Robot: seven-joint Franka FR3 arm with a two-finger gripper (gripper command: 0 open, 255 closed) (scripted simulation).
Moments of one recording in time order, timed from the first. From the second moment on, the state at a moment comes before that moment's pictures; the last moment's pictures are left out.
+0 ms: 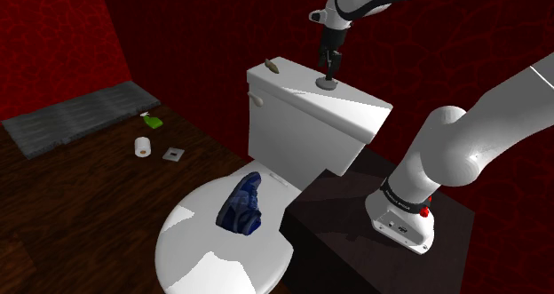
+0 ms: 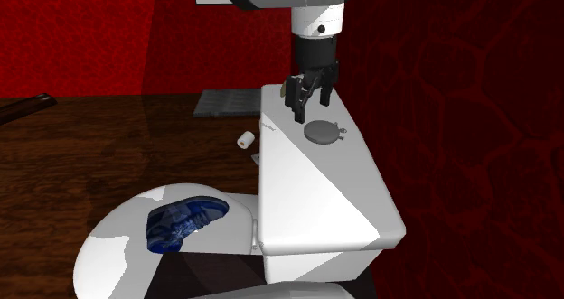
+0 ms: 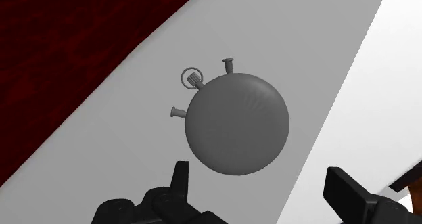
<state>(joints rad) 0.21 -0.37 -0.38 -2.35 -0.20 1.98 -0.95</state>
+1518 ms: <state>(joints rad) 0.22 -0.33 -0.40 -2.38 -0.20 2.06 -1.00</state>
